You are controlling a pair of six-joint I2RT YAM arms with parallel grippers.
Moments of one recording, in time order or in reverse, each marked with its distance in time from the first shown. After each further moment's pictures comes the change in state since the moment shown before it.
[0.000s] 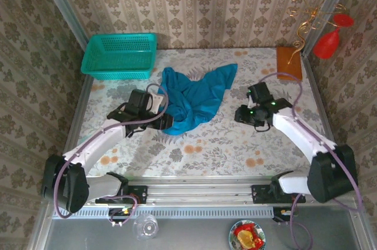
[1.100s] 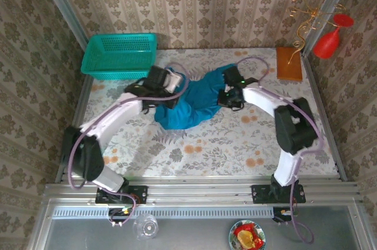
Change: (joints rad) left arm -0.046 0.235 0.375 -0.075 -0.154 0.154; right arm 0.031 0.430 0.330 0.108 0.044 0.016
